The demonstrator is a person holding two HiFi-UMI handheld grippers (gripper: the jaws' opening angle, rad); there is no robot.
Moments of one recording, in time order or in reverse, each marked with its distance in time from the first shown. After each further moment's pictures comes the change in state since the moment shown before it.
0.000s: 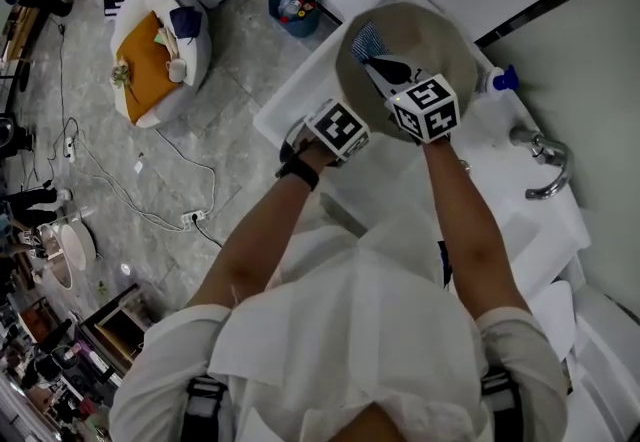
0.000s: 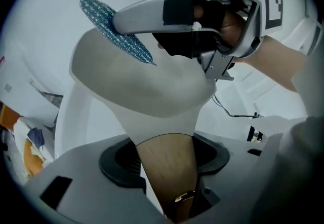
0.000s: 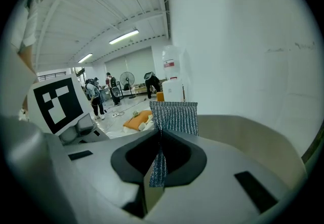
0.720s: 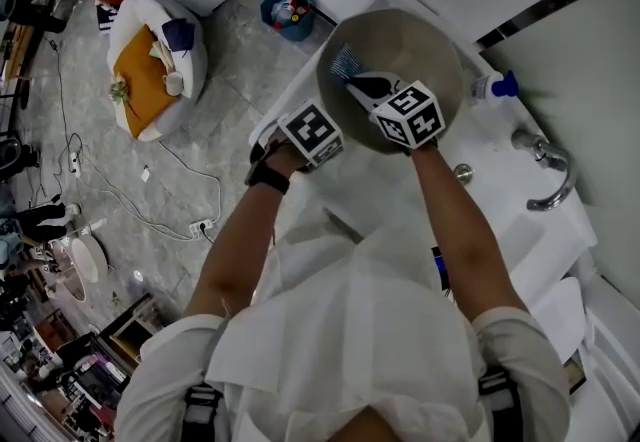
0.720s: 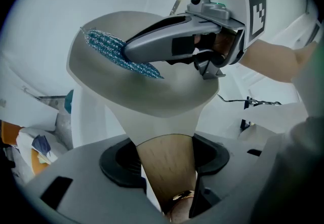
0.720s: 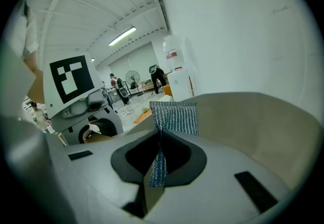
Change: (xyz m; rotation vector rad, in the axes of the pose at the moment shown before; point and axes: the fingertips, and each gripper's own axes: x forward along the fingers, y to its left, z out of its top) left arm -0.019 0.034 -0.021 0.079 0.164 -0.046; right arm 0.034 0.009 -0.032 0.091 0.073 0.121
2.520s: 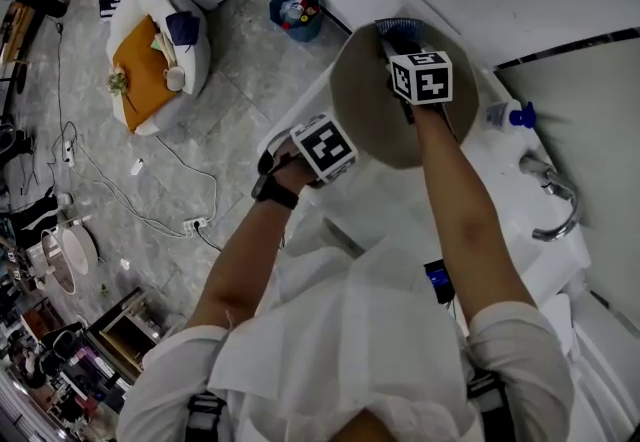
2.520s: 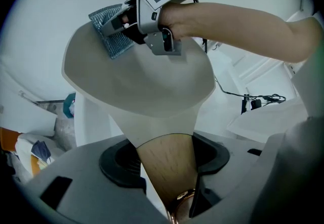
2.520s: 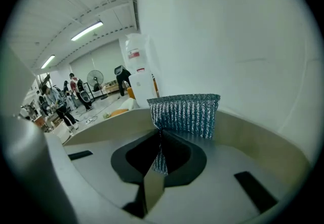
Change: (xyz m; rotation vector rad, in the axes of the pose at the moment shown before) left arm -0.006 0.013 -0.012 0.018 0.060 -0.004; right arm 0.034 -0.140 0.035 0.133 0.000 -0.388
